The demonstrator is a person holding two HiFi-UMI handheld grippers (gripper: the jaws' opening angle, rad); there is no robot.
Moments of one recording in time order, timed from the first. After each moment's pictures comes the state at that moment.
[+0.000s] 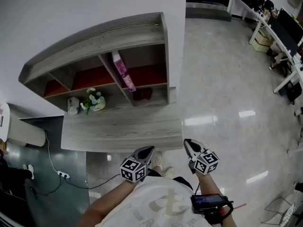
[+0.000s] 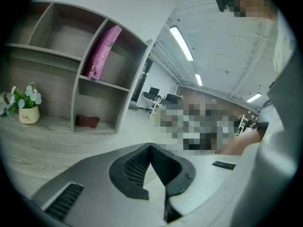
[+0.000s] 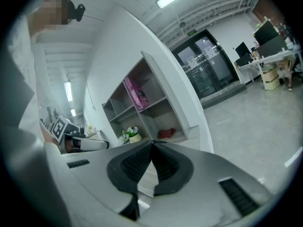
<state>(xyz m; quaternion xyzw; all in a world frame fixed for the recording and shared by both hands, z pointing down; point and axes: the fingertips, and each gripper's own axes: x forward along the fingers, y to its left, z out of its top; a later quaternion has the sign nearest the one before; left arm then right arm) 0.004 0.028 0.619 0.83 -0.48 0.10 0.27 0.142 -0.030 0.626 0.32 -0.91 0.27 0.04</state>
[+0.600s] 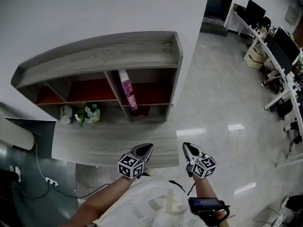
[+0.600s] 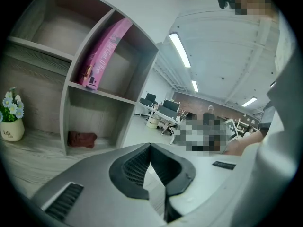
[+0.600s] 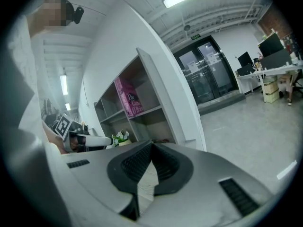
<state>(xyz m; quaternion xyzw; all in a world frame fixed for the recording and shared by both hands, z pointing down) -0.030 -0.078 0.599 0.85 -0.45 0.06 0.25 0.117 -0.113 0.600 0.35 -0.91 0.23 0.05</state>
